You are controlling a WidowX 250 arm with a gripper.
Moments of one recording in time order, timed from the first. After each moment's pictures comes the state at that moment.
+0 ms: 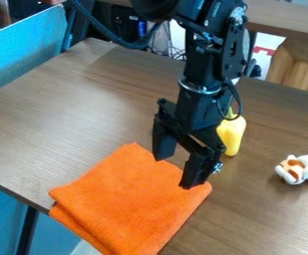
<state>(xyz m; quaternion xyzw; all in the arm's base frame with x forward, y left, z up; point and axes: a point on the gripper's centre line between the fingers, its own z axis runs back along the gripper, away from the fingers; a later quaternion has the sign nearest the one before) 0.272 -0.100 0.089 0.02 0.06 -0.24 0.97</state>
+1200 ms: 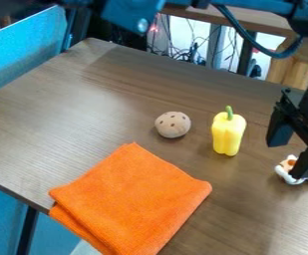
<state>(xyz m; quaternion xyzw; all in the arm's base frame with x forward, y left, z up) 0.343 -0.212 0.094 0.04 0.01 -0.40 0.91</state>
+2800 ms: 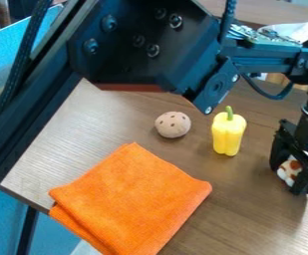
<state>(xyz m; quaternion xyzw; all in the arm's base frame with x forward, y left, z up) 0.388 -0.224 0.026 0.00 0.03 -0.40 0.92</state>
